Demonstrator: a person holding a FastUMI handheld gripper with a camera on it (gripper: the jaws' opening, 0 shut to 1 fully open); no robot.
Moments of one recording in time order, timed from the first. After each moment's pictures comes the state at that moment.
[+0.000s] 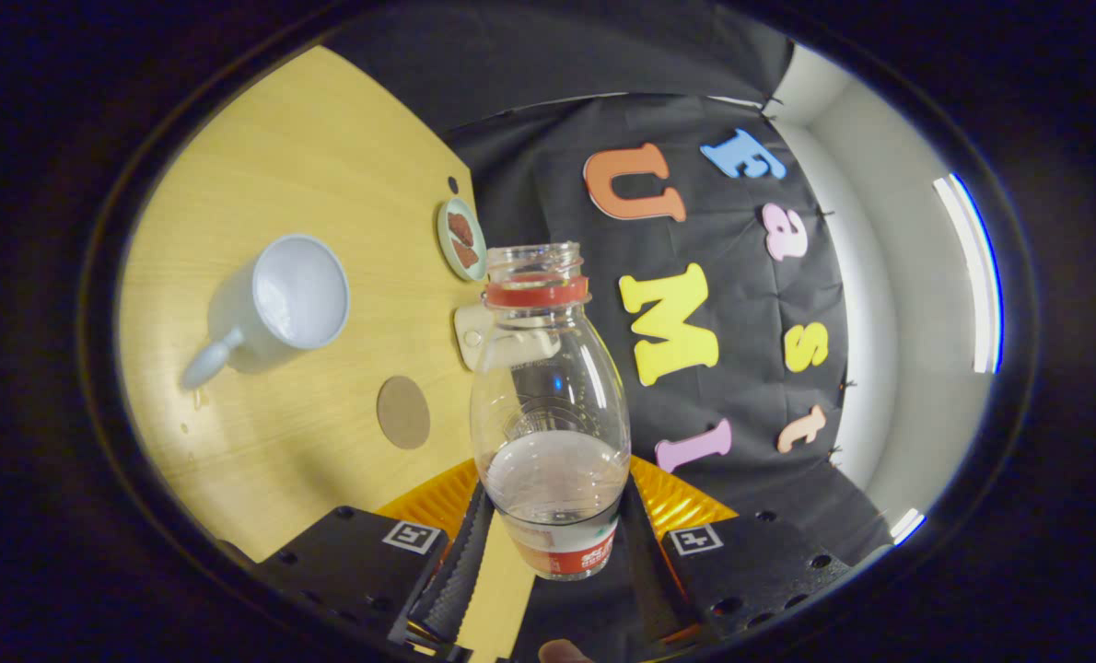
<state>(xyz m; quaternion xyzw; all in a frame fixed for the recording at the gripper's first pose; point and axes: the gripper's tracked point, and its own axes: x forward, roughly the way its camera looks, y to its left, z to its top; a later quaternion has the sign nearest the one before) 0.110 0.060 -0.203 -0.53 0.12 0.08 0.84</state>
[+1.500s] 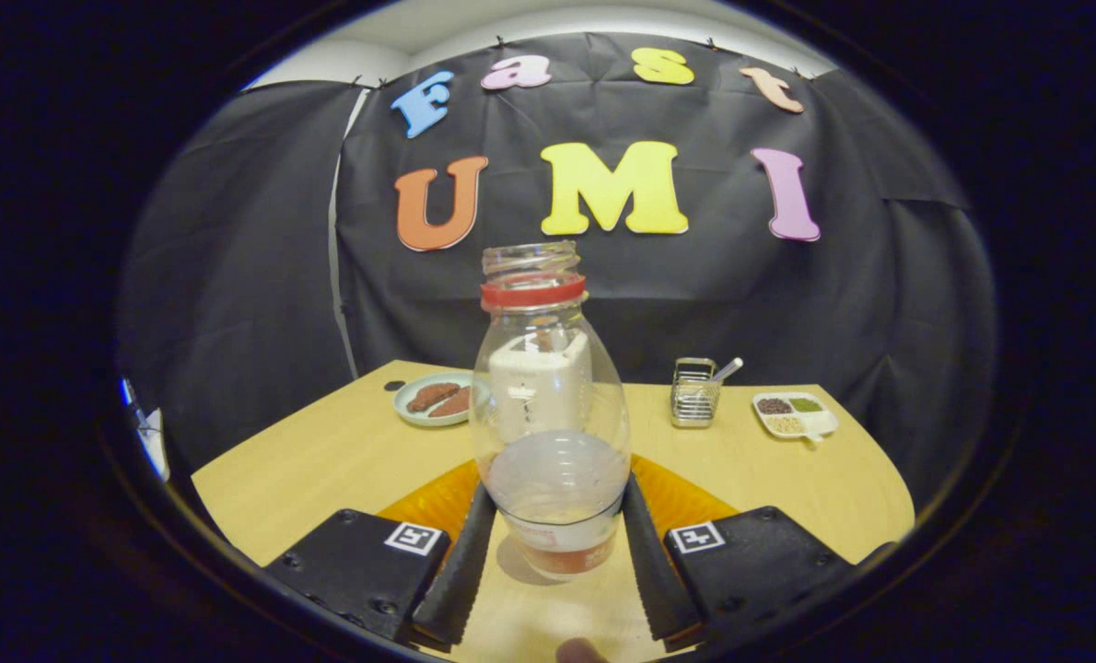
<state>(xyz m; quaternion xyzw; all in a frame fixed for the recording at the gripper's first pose) 0.263 0.069 -0.267 0.04 0.23 0.16 0.96</state>
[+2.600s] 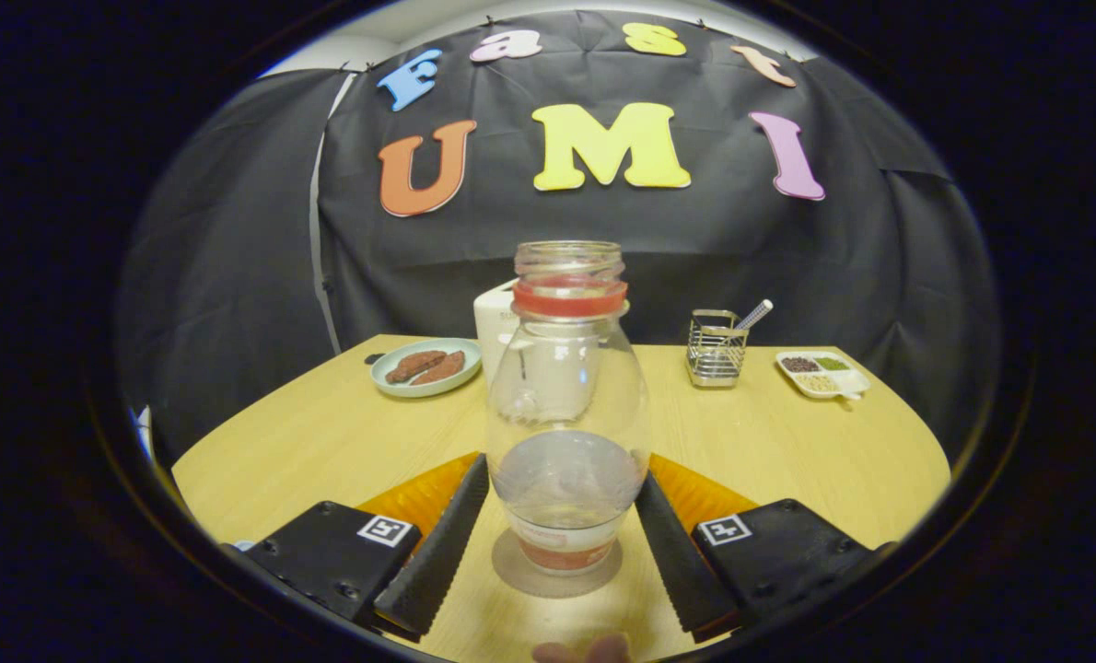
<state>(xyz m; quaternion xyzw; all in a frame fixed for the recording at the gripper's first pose) 0.282 0.087 -0.330 0.04 0.25 0.13 0.96</state>
